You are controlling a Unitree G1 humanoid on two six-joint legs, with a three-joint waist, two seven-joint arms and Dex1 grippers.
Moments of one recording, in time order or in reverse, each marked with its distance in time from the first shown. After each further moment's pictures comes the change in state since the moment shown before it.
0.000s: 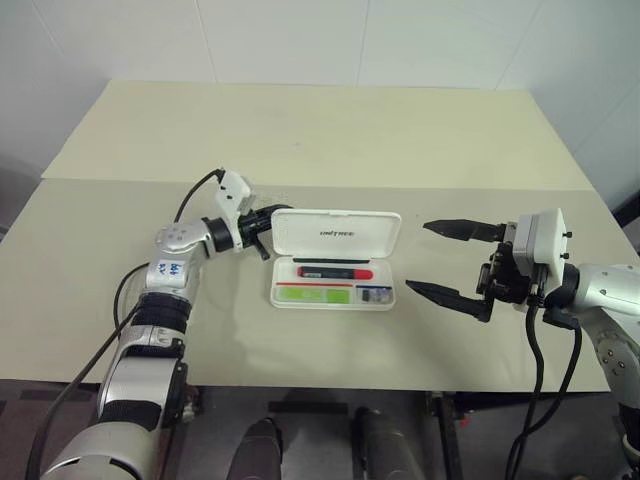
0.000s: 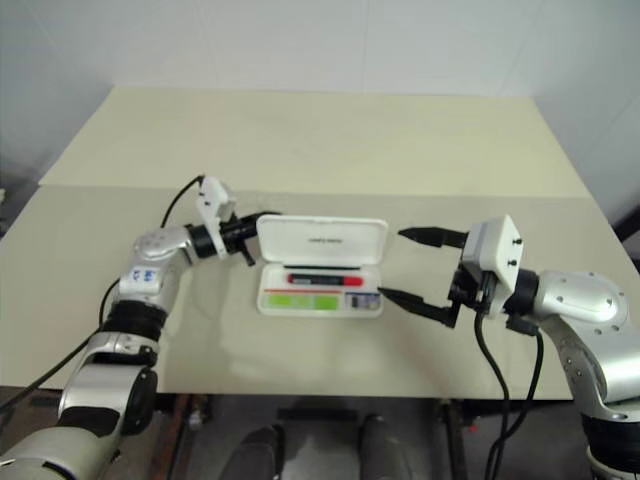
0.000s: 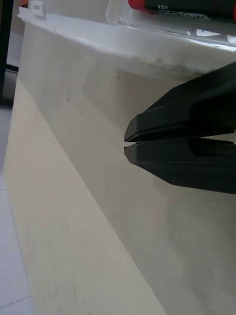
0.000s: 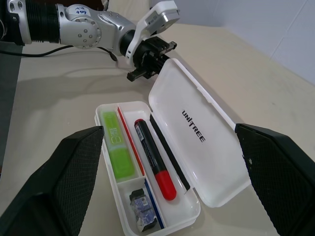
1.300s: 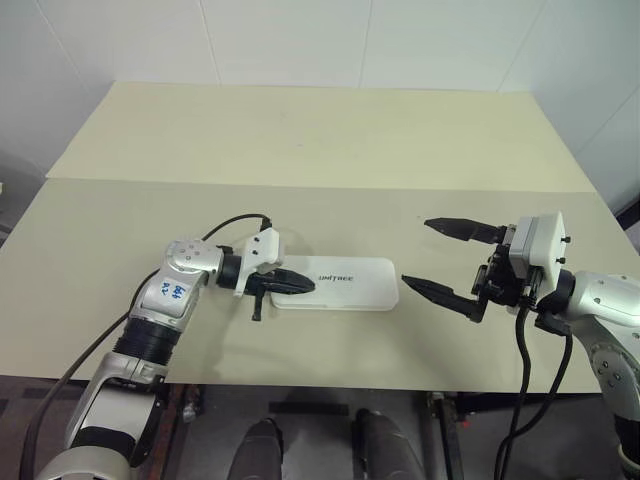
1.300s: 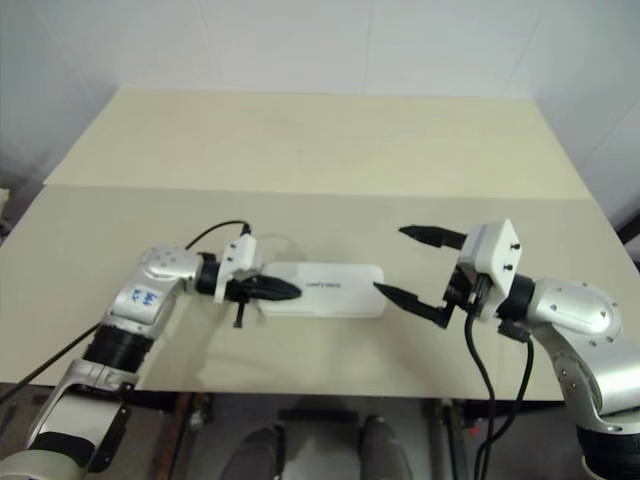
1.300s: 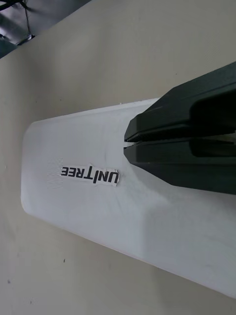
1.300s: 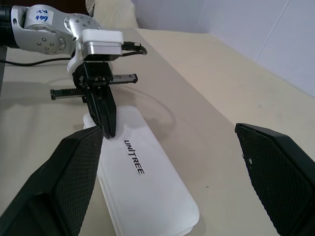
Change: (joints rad) left arm 0.167 0.127 -0.247 -0.377 0.046 0.137 -0.332; right arm 0.034 0.036 -0.001 -0.057 -0.003 0.000 -0.100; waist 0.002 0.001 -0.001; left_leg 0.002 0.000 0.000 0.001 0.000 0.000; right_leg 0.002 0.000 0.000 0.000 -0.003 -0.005
